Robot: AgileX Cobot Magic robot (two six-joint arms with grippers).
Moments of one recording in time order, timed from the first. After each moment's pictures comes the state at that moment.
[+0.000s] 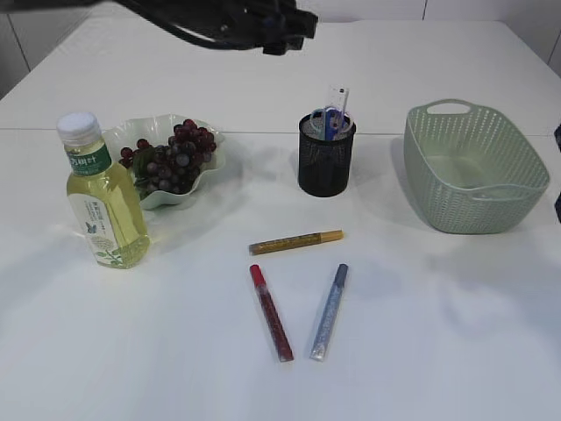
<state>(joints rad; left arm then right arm) -0.56 2.00 -1.71 -0.01 0.28 -0.11 0.01 1.38 -1.16 0.10 1.23 0.10</state>
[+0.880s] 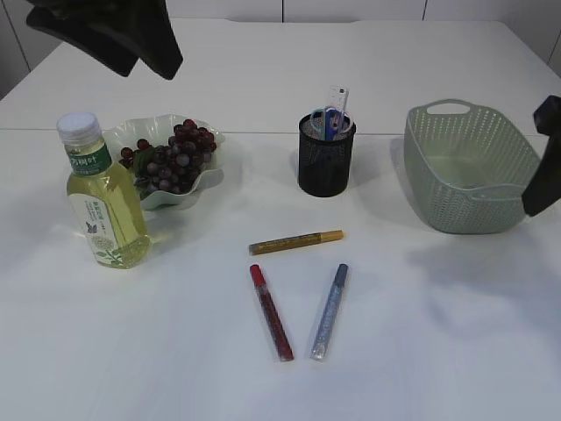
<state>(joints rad) -0.56 1.61 -1.71 -0.07 1.25 -0.18 0.01 1.38 -1.16 0.27 1.22 0.09</state>
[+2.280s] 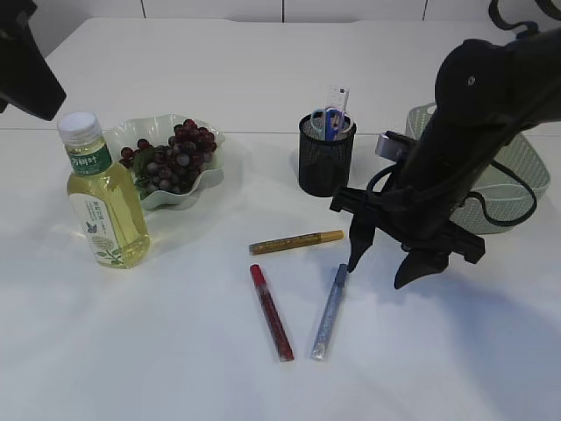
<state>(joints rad) -0.56 1.32 -1.43 0.03 1.25 -0.24 0.36 1.85 -1.22 0.30 0.89 0.49</state>
